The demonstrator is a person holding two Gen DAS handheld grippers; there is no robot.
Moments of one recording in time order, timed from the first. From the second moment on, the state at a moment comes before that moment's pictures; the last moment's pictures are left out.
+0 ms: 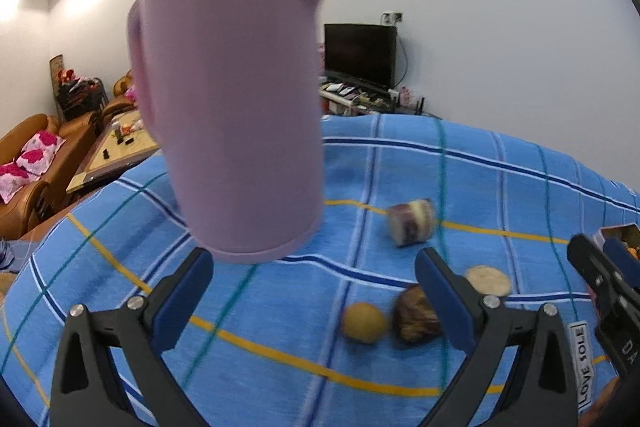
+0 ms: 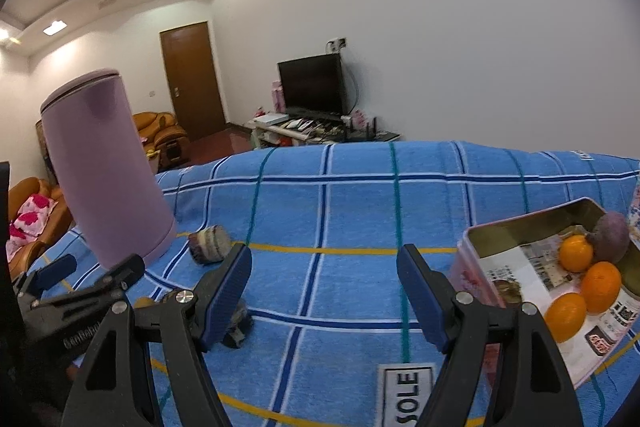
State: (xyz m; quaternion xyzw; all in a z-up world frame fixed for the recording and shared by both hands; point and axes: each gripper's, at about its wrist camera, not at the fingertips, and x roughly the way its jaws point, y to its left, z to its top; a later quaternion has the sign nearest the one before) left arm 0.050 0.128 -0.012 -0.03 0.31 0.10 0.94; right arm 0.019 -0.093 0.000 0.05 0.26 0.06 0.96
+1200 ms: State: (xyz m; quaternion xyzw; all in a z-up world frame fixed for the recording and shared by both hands) left arm 0.064 0.165 -0.025 -0.02 0.39 0.05 0.92; right arm 0.061 -0.020 -0.049 -0.02 0.42 0.16 0.89
